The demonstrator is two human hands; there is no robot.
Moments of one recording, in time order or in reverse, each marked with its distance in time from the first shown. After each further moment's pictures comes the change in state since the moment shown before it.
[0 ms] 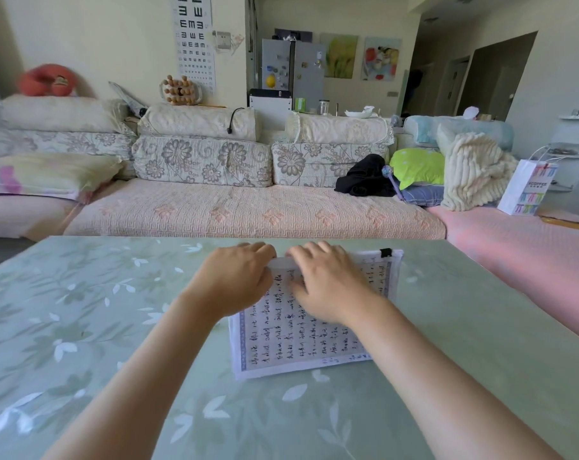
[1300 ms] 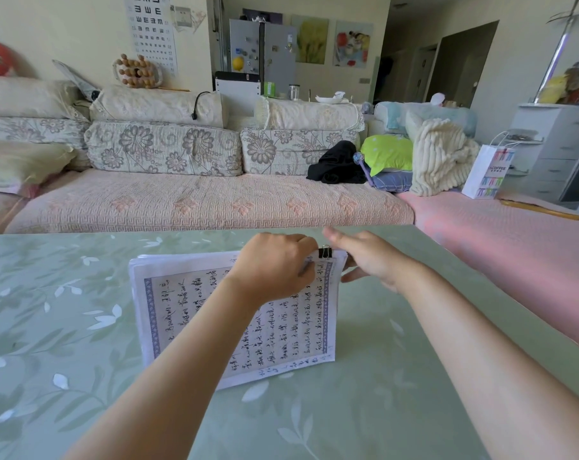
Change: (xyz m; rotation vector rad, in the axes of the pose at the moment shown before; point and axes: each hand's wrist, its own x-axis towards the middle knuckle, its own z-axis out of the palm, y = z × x) left_hand 0.076 0.086 0.041 -0.022 0.125 0.144; right_hand -0.031 0.112 -0.020 1.089 -0.248 0.542
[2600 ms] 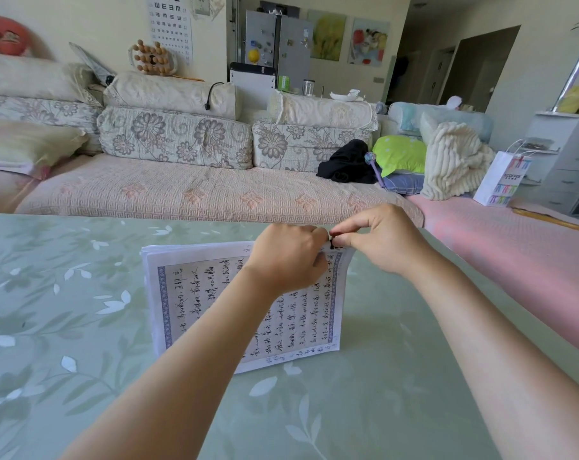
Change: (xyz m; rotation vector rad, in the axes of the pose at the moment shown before) left_hand 0.004 -0.003 0.000 0.054 -0.002 -0.076; right_hand 0.013 -0.014 0.000 -0.404 0.343 -0.370
